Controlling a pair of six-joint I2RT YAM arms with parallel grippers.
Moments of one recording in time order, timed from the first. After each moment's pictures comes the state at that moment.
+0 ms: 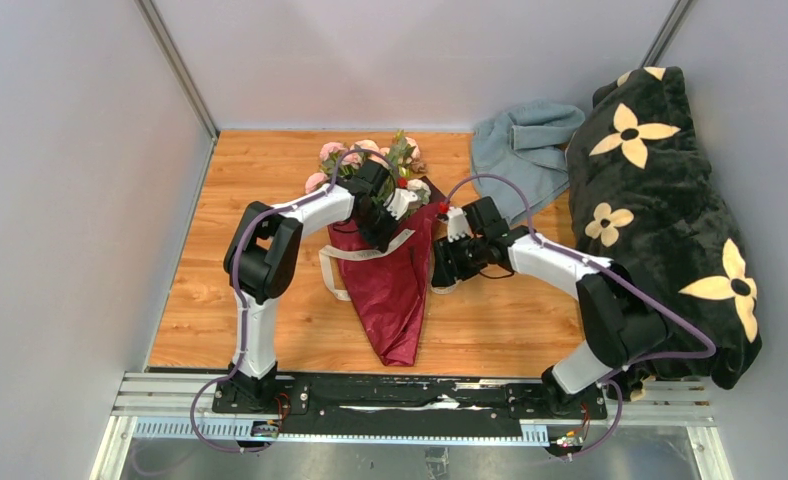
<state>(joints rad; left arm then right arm) -0.50 2.05 1.47 -0.61 0.37 0.38 0.49 1.53 0.88 -0.34 -0.44 0.09</state>
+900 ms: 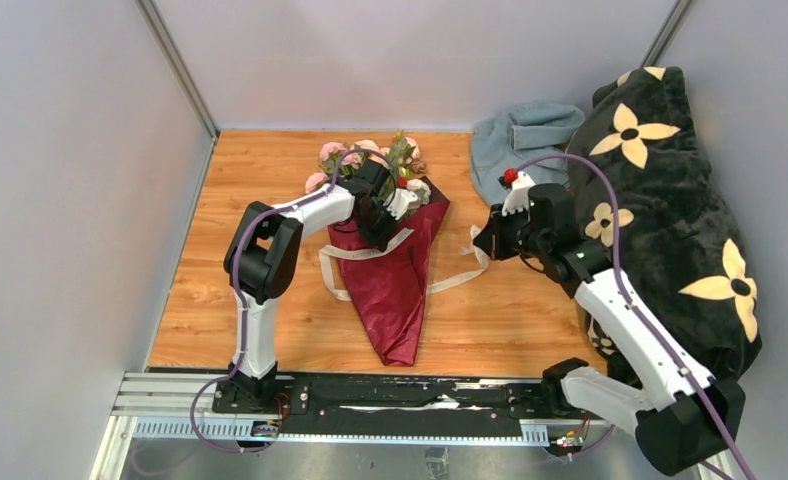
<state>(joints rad) -0.50 2.05 1.47 -0.61 0.34 0.38 0.39 1.04 0.91 -0.50 -0.24 0.19</state>
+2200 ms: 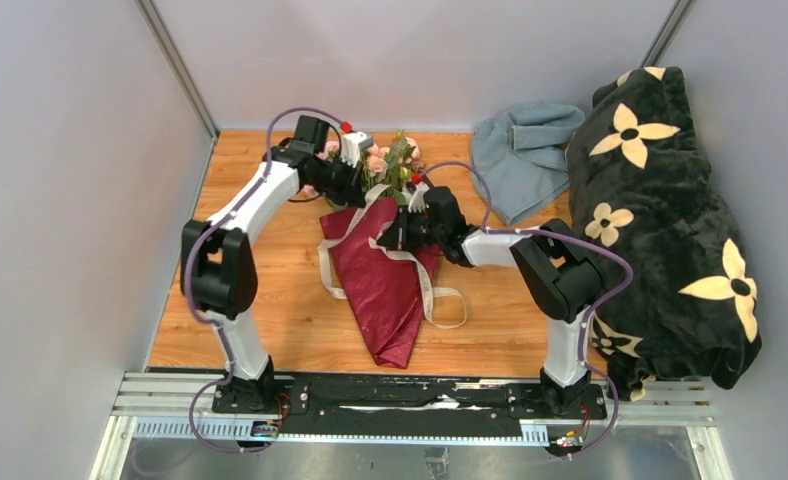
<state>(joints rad) -0.27 1.88 1.56 -0.66 0.57 0.23 0.63 1.91 1.01 0.45 -0.46 0.61</state>
